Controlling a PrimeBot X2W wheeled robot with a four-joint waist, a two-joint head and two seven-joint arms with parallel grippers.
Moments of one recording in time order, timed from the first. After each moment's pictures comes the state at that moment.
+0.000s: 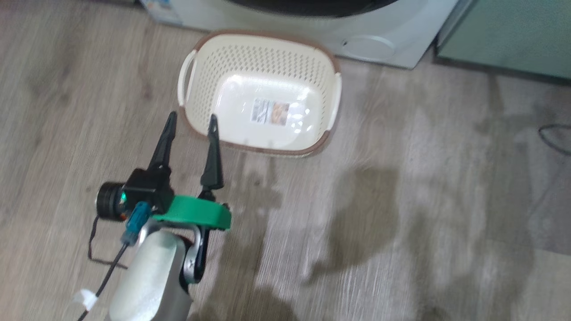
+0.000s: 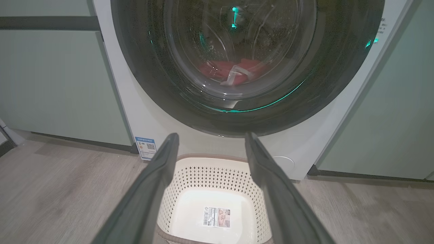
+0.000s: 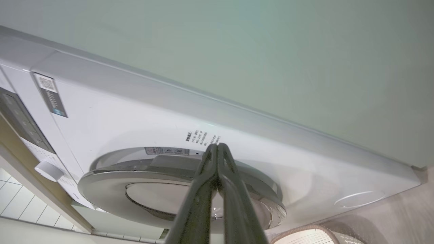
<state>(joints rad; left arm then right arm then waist) -0.27 0.04 -0.20 0.14 -0.22 0.13 -0.26 -0.81 -0.45 0.08 0.52 1.64 0.13 0.17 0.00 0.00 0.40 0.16</state>
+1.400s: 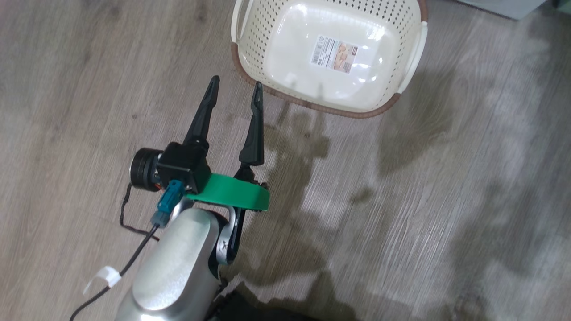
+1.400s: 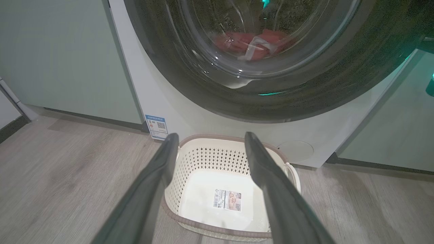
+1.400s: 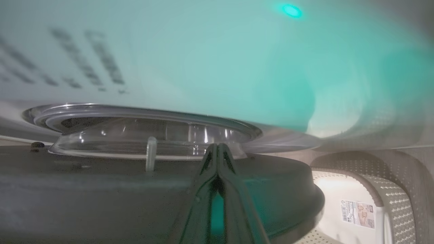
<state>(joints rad) -0.40 0.04 -0.38 0.09 -0.30 0.21 -0.26 -1.27 -0.49 0.17 0.80 1.58 0.12 0.61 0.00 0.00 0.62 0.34</state>
